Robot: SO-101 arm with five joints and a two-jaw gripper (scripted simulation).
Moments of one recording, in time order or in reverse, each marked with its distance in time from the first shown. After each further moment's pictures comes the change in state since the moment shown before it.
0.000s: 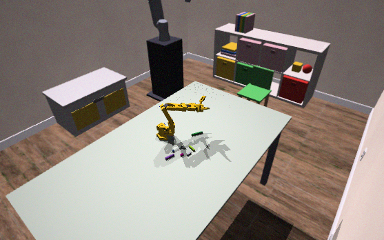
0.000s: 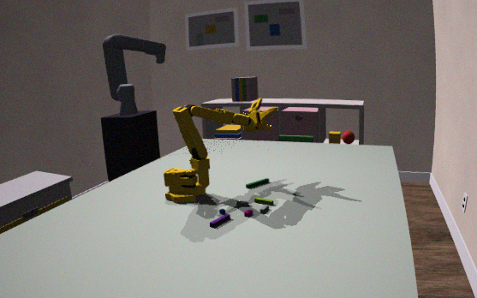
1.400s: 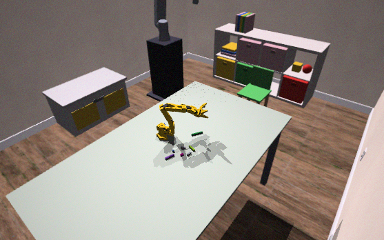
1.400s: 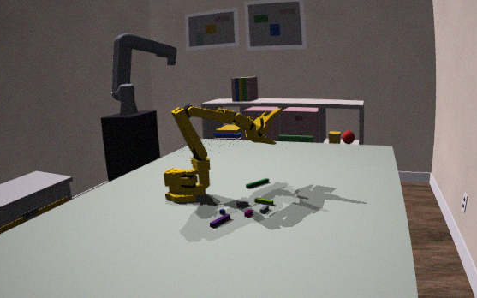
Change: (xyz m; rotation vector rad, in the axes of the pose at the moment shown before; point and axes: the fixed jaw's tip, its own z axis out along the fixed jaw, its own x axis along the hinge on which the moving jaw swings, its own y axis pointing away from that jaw) arm 0.059 -0.018 -0.015 -0.052 0.303 -0.227
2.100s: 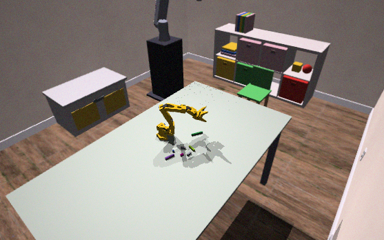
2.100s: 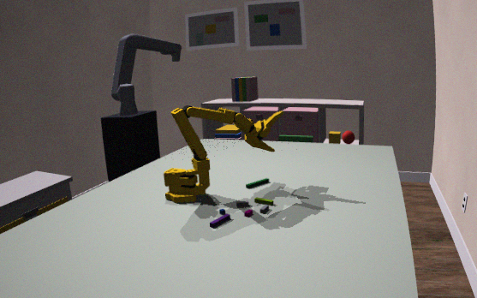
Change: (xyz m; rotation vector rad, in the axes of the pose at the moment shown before) arm 0.028 0.005 -0.005 -0.078 0.130 -0.098
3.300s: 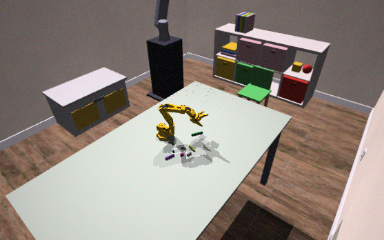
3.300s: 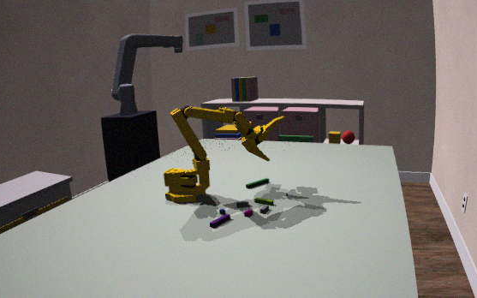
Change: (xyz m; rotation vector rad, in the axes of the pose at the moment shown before) arm 0.036 0.015 -0.010 -0.148 0.157 -0.124
